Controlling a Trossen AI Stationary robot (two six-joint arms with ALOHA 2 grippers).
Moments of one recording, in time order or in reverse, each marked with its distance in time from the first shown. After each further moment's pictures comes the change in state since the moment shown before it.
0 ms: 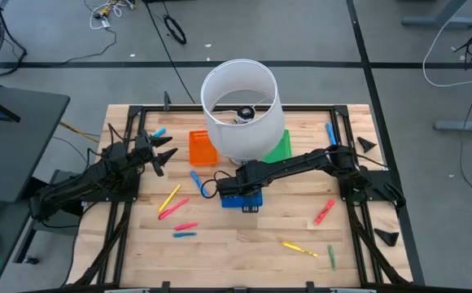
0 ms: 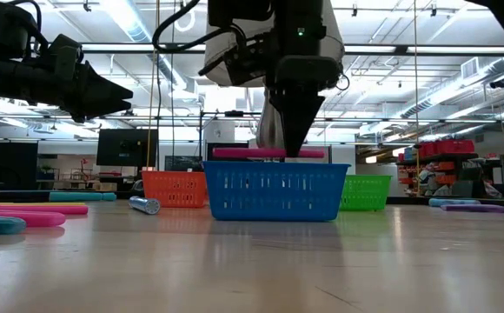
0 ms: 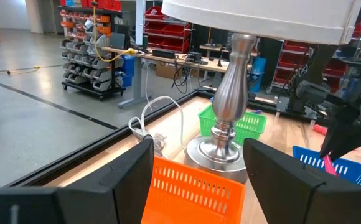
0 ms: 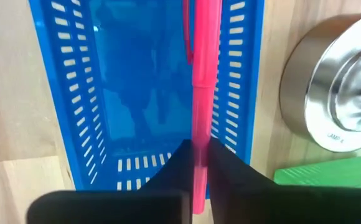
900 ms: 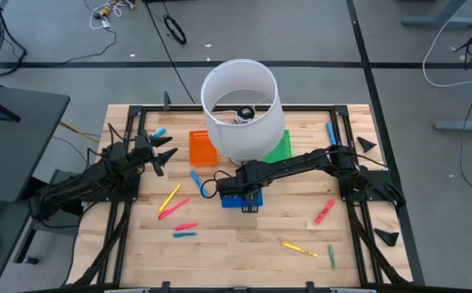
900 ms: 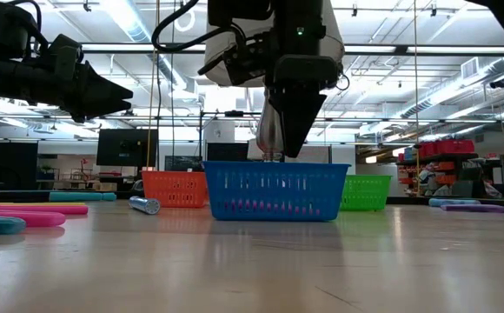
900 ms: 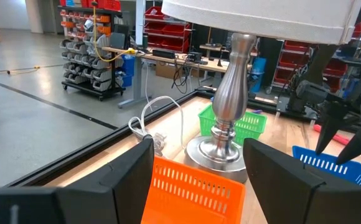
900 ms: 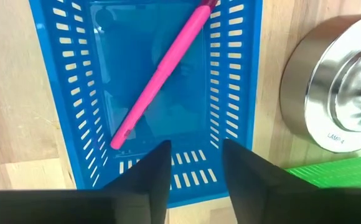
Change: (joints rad) left arm 0.000 0.000 0.000 0.000 0.000 0.000; right arm 0.000 0.000 0.000 0.003 -0.001 0.005
